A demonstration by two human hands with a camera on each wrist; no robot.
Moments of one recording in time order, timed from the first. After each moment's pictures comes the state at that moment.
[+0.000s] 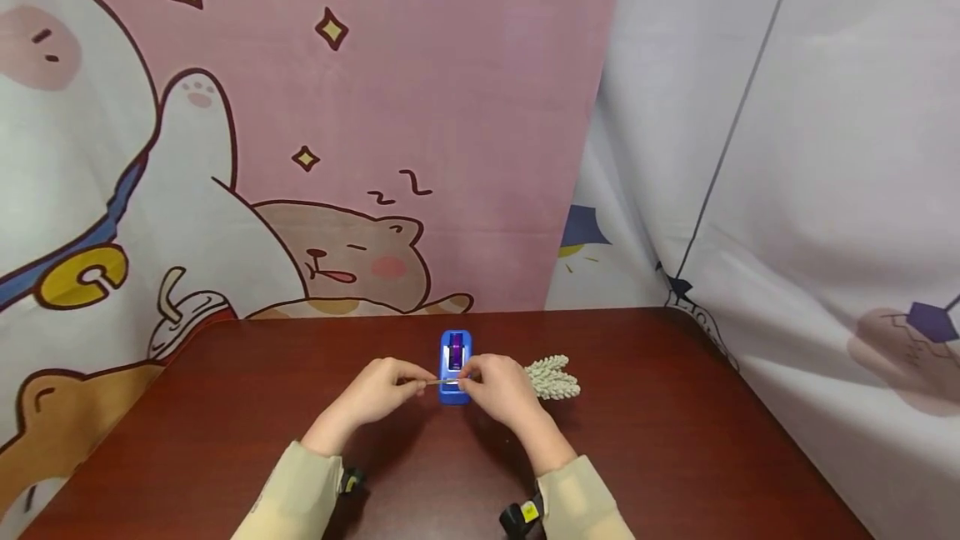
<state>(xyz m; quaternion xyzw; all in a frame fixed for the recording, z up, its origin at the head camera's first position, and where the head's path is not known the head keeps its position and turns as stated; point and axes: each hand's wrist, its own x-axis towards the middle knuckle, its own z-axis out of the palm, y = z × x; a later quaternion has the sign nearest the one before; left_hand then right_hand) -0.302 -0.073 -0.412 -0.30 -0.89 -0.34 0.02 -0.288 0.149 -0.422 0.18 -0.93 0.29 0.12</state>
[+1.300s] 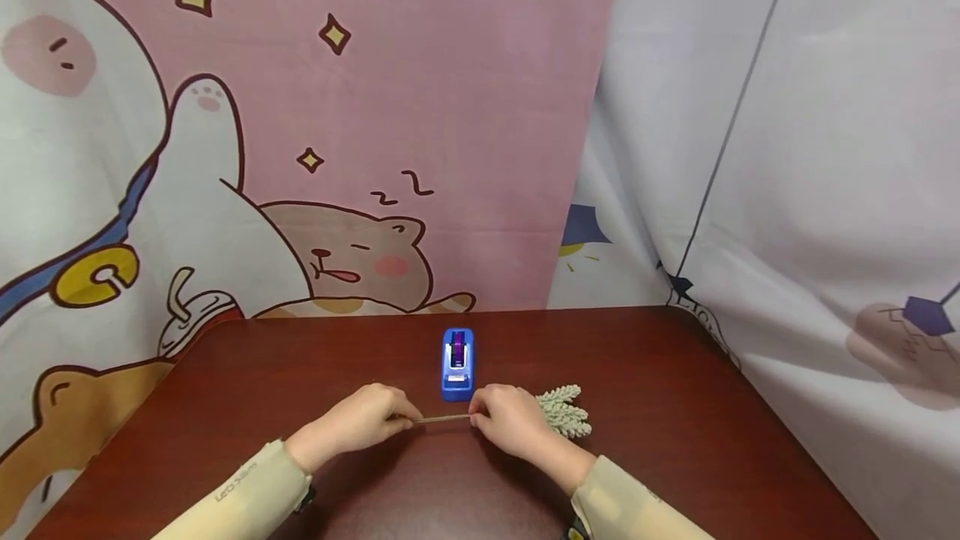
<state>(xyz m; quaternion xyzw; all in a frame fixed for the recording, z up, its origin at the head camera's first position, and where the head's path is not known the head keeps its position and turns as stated) -0.280 -0.094 -0.425 -0.43 -0.89 -0.16 0.02 -0.260 0.163 -0.449 0.25 -0.94 0.19 0.12</state>
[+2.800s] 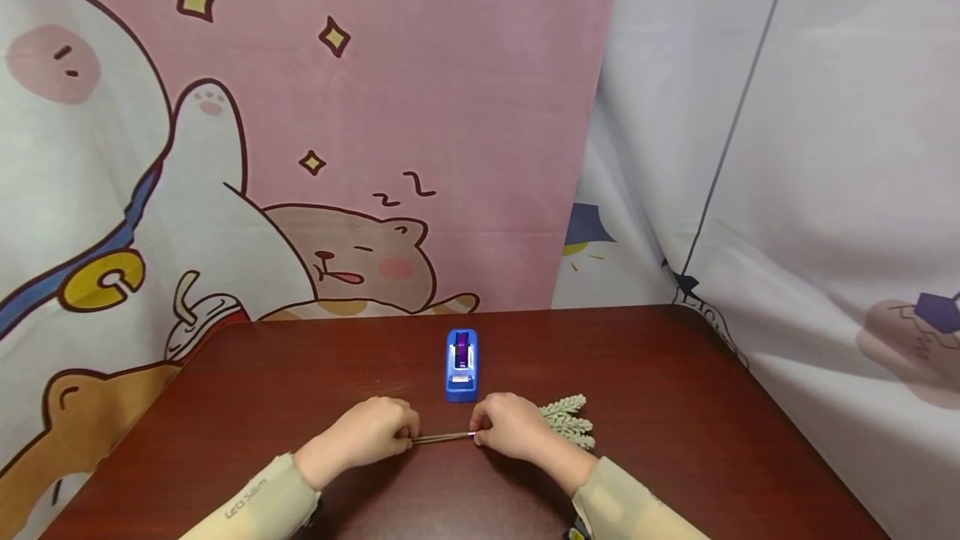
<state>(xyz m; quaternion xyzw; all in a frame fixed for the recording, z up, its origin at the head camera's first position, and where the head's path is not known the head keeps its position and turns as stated) -0.270 -0.092 -0.437 -0.40 -0.91 -0.08 0.04 -0.264 0.165 -0.455 0.28 -0.93 0.22 0.03</state>
